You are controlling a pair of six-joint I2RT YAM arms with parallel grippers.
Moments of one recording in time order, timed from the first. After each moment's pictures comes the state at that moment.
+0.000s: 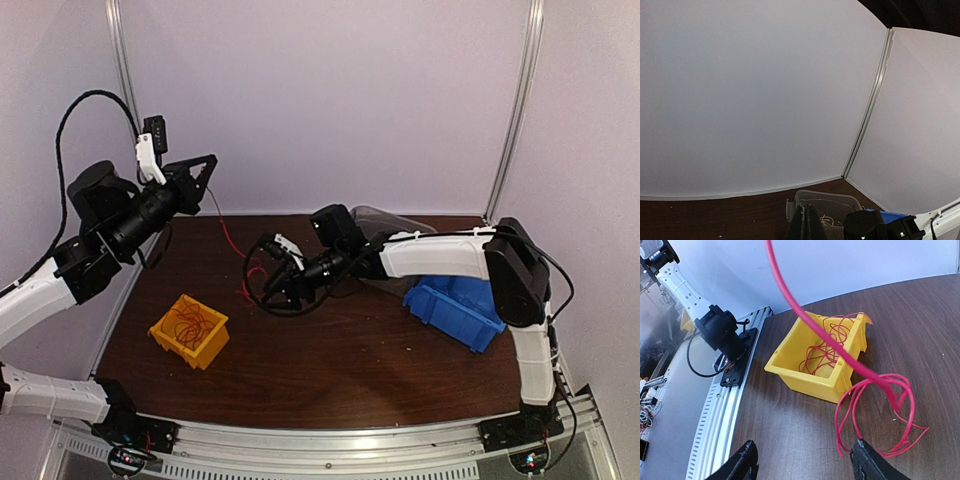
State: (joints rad) left arm -0.70 1.00 0.98 0.21 -0.12 -0.25; right arm 0.87 2.13 1.65 -0.08 -0.82 -0.04
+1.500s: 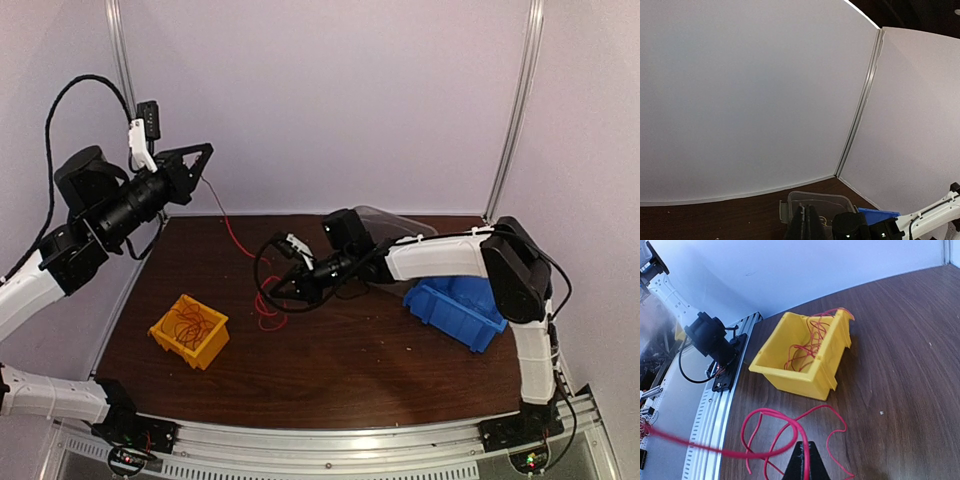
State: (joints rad) left arm -0.70 1.00 1.06 0.12 -0.06 -0.26; right arm 0.85 2.16 1.61 0.04 -0.81 0.03
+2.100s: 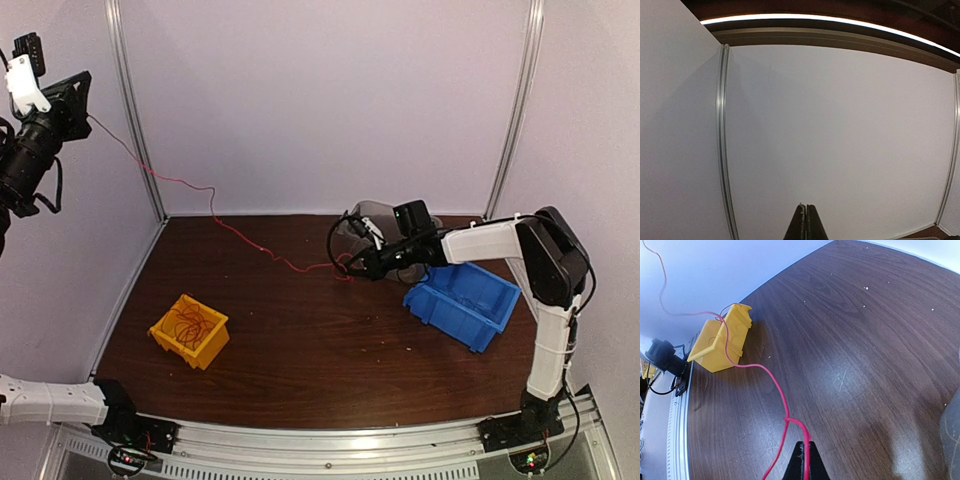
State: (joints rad) left arm -0.70 0.90 1.47 -0.12 -0.53 0.20; right arm 0.52 1.98 1.29 0.06 -0.79 0.03
